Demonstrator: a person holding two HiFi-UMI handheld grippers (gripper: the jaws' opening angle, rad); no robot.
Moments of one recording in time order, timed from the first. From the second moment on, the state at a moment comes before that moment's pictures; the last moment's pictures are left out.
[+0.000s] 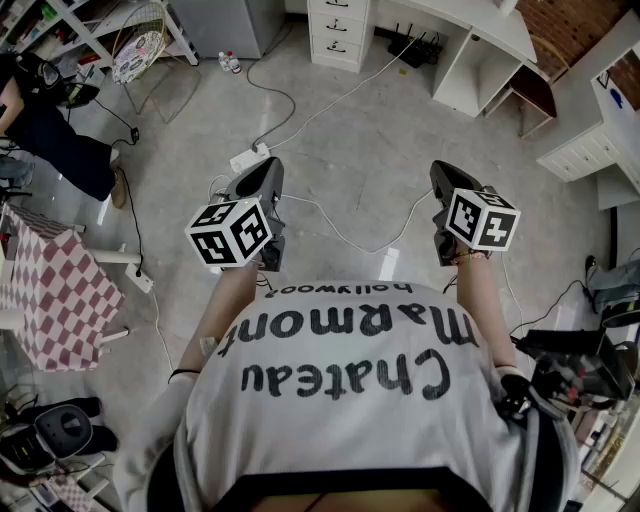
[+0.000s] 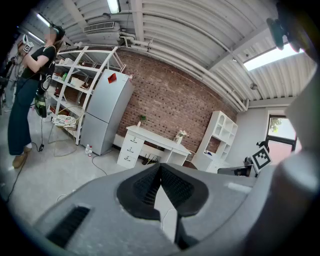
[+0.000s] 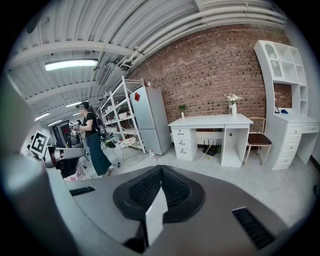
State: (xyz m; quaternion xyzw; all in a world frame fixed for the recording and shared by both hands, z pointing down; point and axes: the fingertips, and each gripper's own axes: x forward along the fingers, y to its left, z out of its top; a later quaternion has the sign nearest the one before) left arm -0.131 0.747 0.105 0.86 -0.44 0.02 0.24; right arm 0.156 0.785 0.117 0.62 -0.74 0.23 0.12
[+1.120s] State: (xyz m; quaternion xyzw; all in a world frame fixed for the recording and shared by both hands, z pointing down) left arm -0.129 0.658 0.126 0.84 -0.47 0.03 0.29; right arm 0.177 0.681 0.135 0.59 -0.75 0.25 0.13
